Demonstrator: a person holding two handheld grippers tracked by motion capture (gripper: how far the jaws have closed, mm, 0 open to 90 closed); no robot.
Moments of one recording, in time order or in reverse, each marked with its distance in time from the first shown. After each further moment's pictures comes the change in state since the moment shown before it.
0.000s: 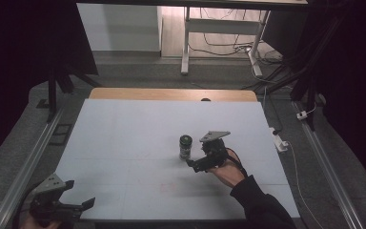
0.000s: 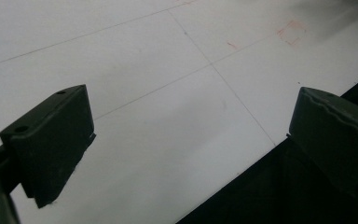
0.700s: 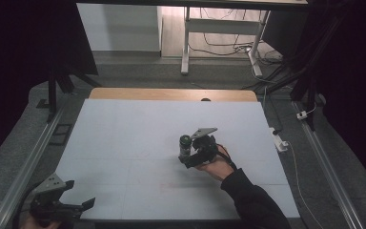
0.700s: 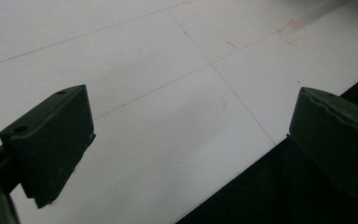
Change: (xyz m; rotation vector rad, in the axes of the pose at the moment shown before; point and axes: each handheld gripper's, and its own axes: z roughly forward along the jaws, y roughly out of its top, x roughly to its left) left arm 0.000 0.000 0.000 0.003 -0.002 0.002; right arm -0.001 0.011 0.036 0.043 -0.013 -0.035
